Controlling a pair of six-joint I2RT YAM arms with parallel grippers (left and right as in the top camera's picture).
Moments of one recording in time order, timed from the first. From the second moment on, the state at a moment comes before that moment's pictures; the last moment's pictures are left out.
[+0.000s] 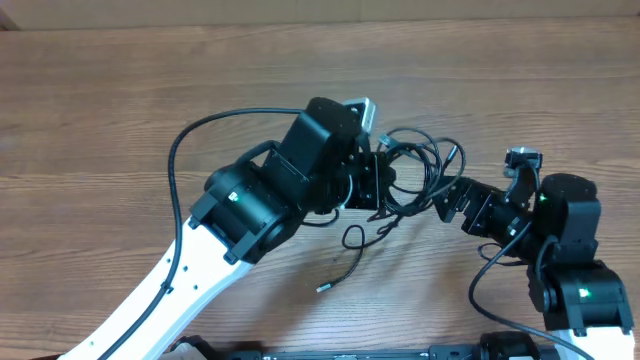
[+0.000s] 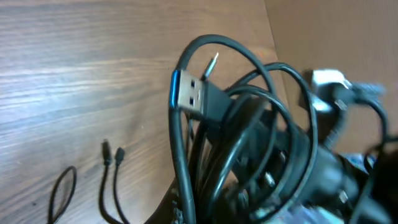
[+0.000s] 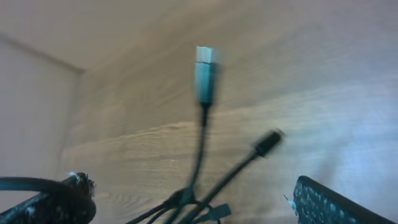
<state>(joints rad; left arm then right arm) -0.77 1.40 1.56 -0.87 0.28 -0.77 0.04 0.80 0.81 -0.68 -0.44 0.52</state>
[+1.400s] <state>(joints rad) -0.75 1.40 1.56 -0.98 0.07 -0.46 0.04 0.96 0.81 -0.89 -0.39 0.56</state>
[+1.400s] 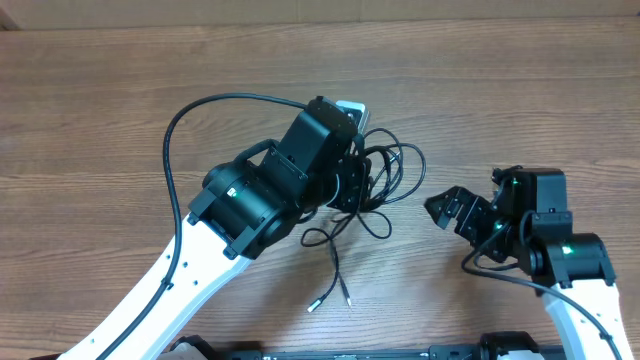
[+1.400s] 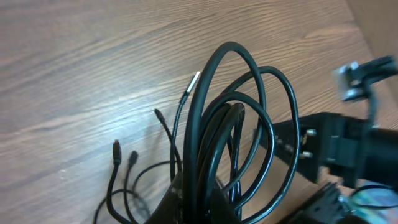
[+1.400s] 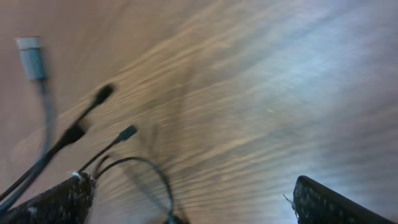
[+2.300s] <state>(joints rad) -0.74 1.40 1.56 -0.89 0.47 -0.09 0.04 0.73 0.81 -0.60 -0.97 0.36</state>
